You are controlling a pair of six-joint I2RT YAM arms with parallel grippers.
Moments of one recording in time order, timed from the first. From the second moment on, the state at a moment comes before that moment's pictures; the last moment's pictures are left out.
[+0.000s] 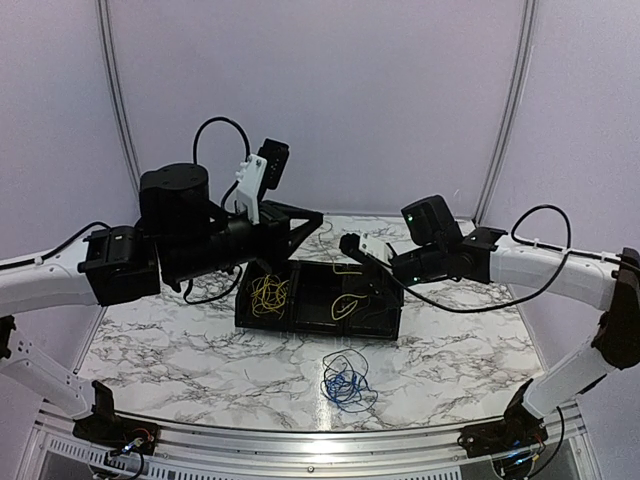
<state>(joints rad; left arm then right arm) -1.19 1.32 1.25 -0.04 -0.19 -0.22 0.72 1.44 1.09 -0.35 -0.51 -0.48</state>
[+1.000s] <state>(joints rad) -1.10 1.44 0.94 0.19 -0.25 -0.66 0.68 1.38 1.20 -0.48 -0.67 -0.49</state>
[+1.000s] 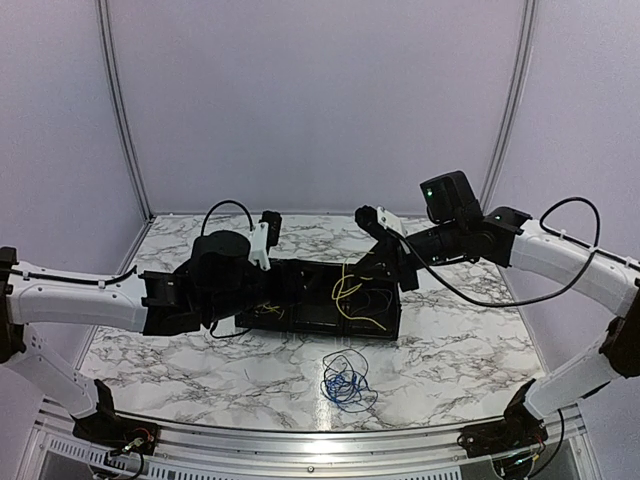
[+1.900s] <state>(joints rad) -1.04 1.83 1.10 0.29 0.14 -0.83 0.68 1.36 1.23 -0.54 -0.73 -0.52</state>
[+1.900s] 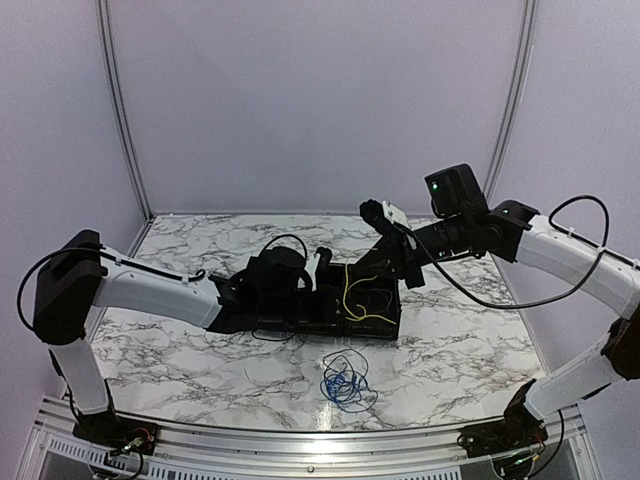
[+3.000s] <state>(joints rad) -1.03 1.42 0.77 0.06 -0.19 -0.70 0.56 1.32 1.40 -0.59 -0.73 -0.47</state>
